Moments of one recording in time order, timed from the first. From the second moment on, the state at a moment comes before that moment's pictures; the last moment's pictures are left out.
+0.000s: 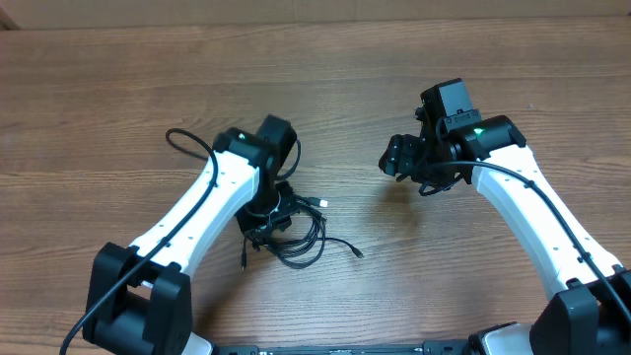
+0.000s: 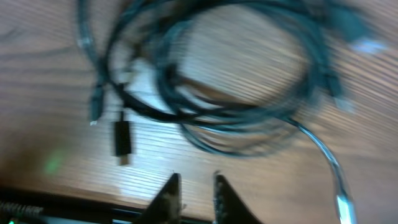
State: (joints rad) left arm -0.43 1.69 1.24 -1.23 0.17 -0.80; right arm 0.29 1.58 1.27 -0.94 -0.22 0.51
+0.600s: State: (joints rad) left arm -0.45 1.69 0.93 -0.86 -0.12 -1.00; right arm 0.29 1.58 1.27 -0.92 -0.22 0.51
